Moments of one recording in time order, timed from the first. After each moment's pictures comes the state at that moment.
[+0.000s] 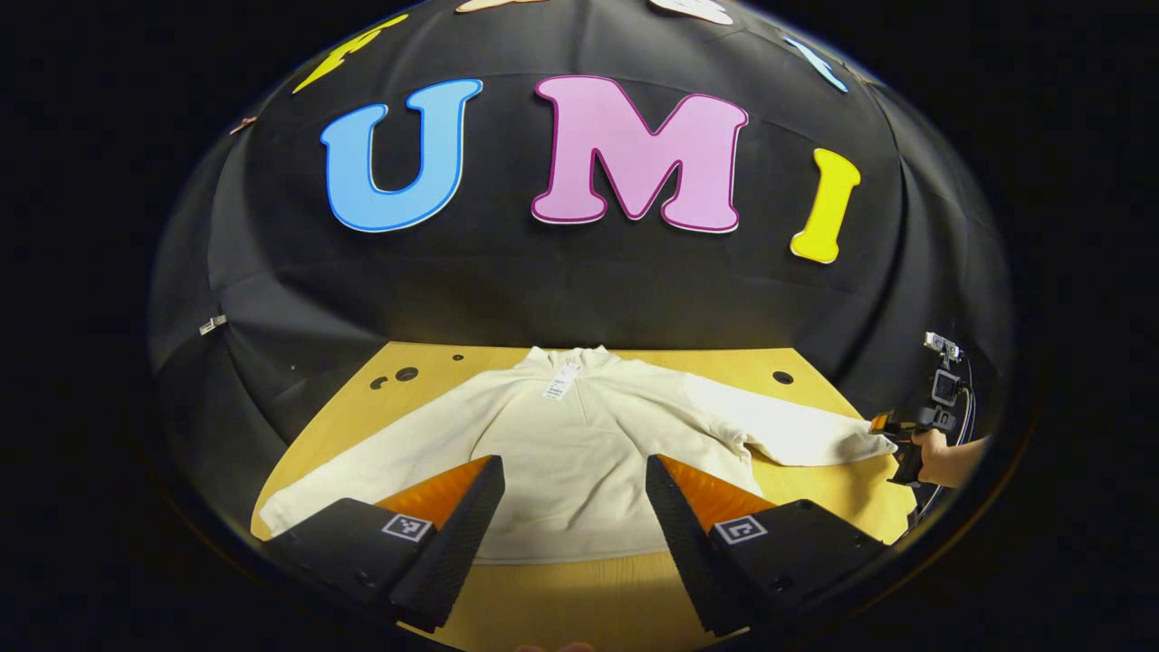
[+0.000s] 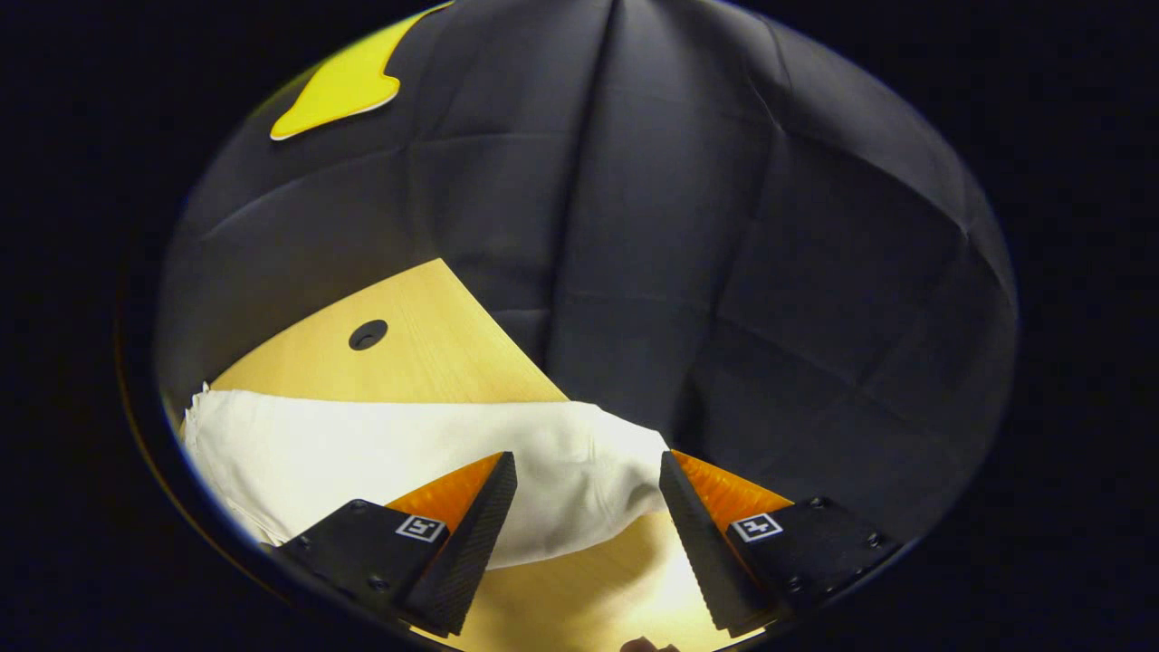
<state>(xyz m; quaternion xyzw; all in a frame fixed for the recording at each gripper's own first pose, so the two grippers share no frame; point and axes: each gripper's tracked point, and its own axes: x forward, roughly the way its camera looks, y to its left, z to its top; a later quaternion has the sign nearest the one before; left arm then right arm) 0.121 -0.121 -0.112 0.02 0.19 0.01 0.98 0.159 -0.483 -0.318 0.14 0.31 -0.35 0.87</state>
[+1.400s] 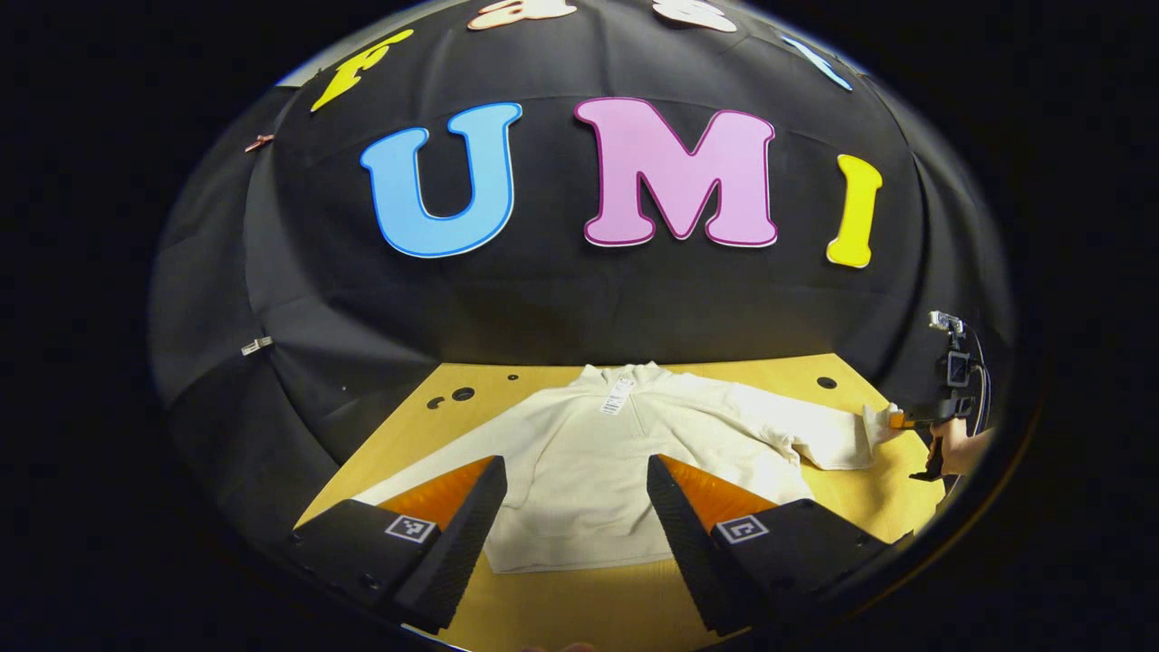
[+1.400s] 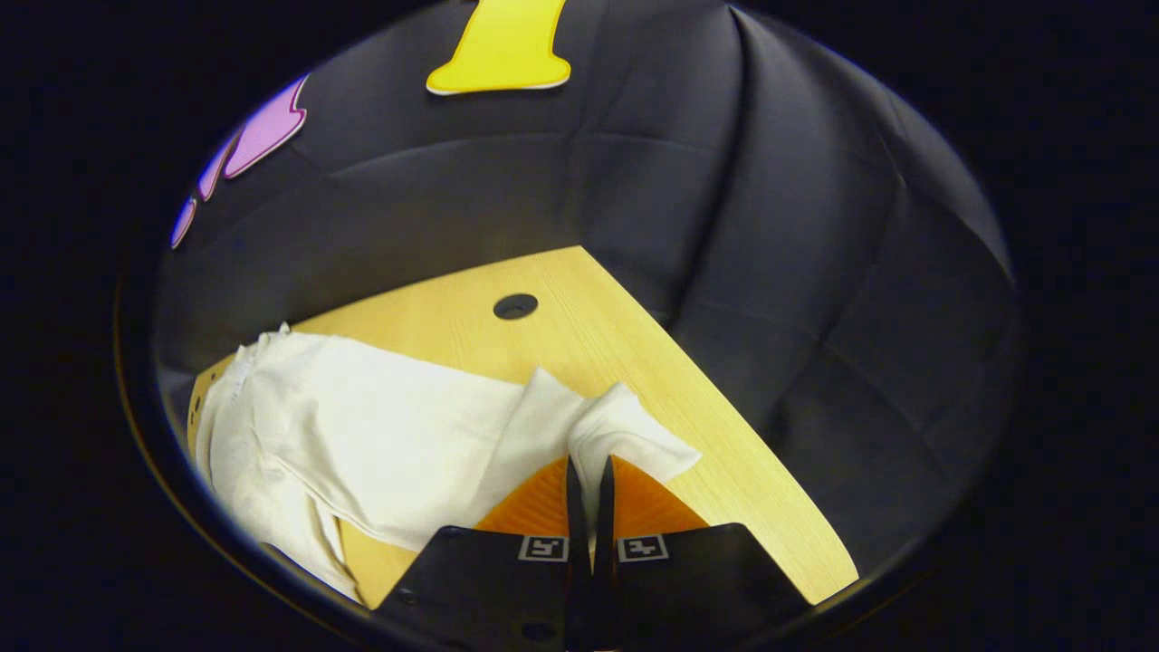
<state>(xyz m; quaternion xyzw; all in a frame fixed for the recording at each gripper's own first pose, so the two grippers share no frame) 0.099 -0.064 -0.088 0.04 0.15 0.07 0.99 0.194 -0.400 -0.251 0.09 0.29 -0.20 0.93</state>
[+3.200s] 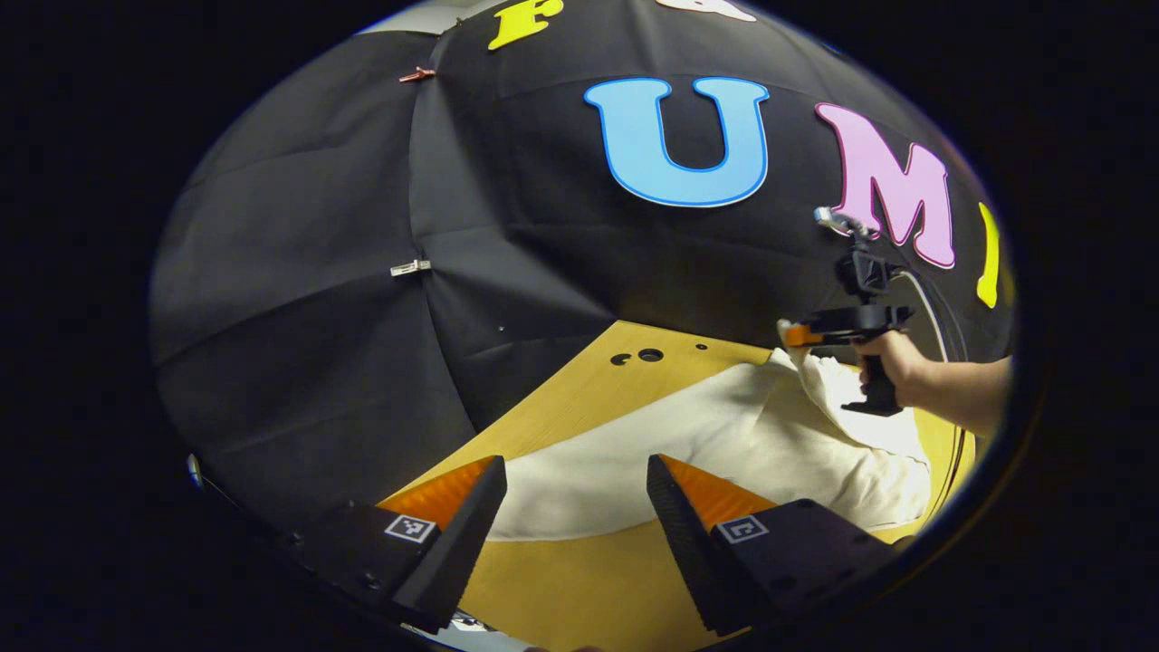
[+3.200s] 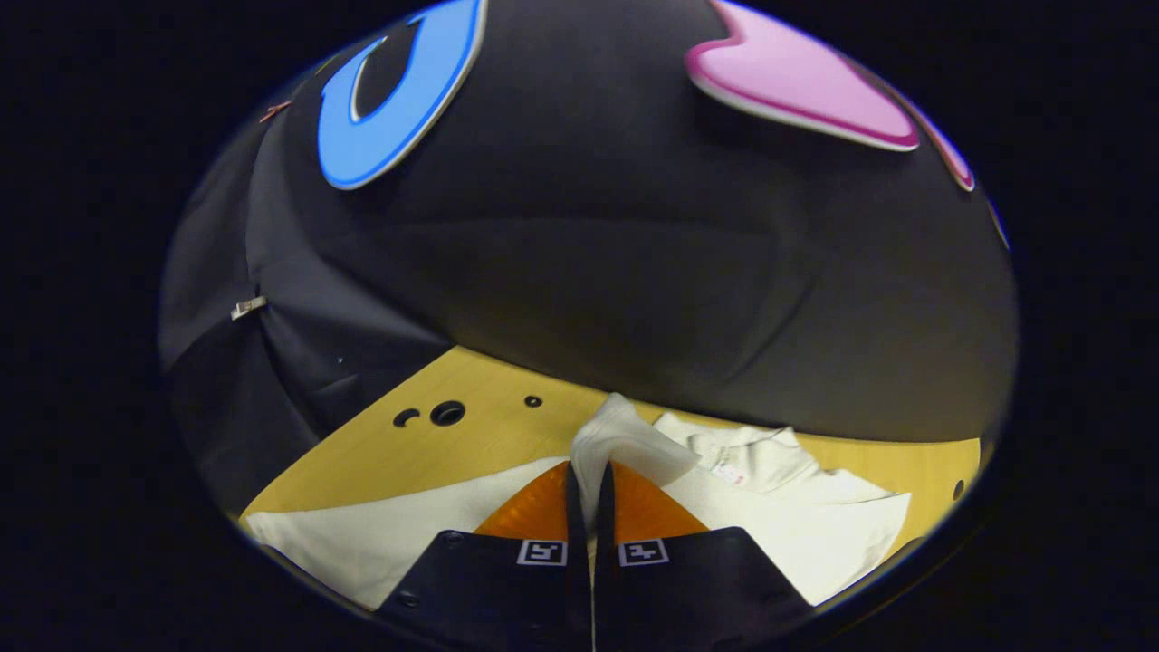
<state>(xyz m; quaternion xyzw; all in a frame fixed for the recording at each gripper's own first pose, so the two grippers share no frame) 0.023 0.172 -0.131 -0.04 0.17 0.28 0.94 0.384 0.247 -0.193 -0.02 0.25 0.23 0.94</state>
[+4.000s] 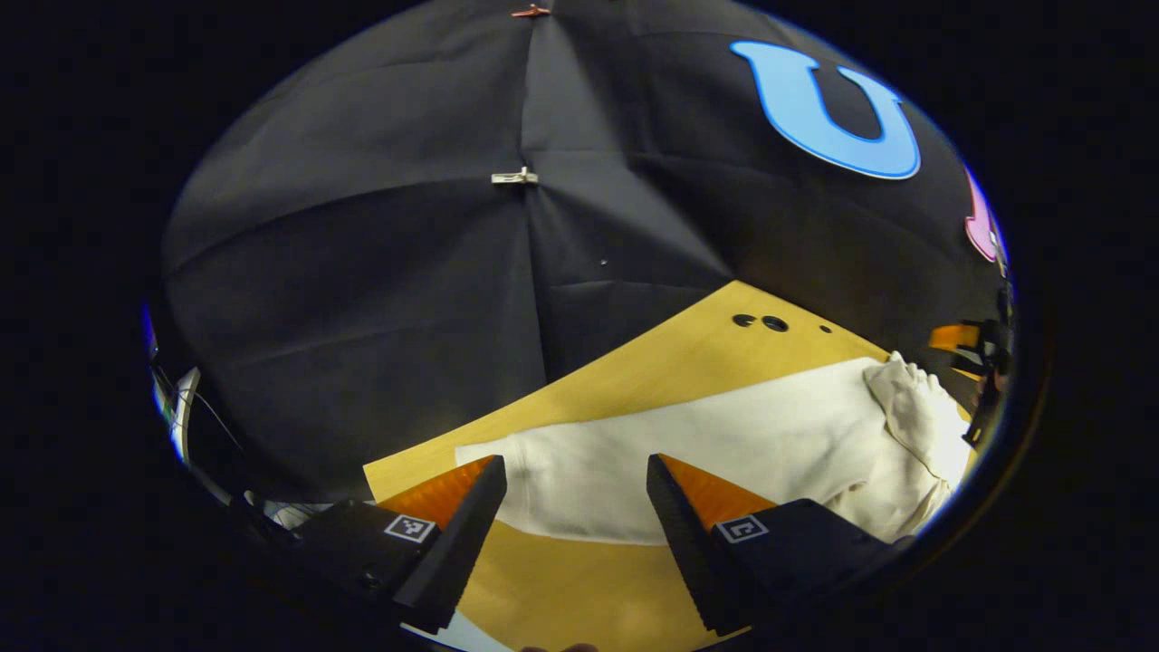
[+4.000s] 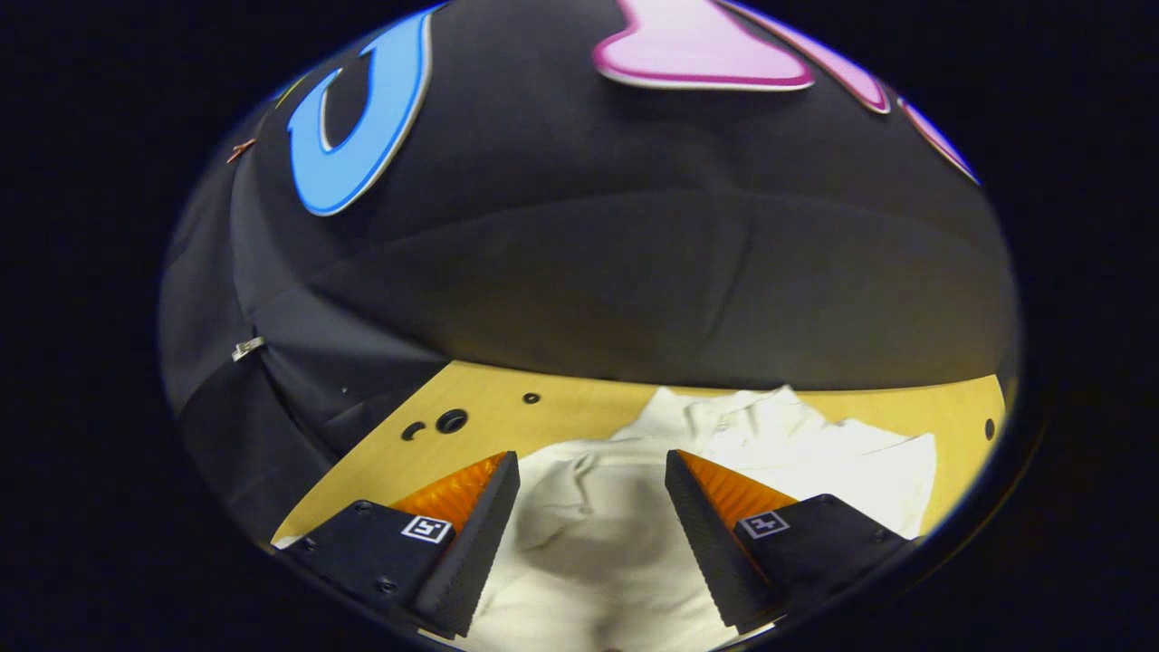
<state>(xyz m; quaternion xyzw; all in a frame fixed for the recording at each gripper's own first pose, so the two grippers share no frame) 0.010 0.289 -0.235 -0.14 0.22 0.42 0.87 0.380 0.156 -0.154 0.06 0.21 0.16 0.96</state>
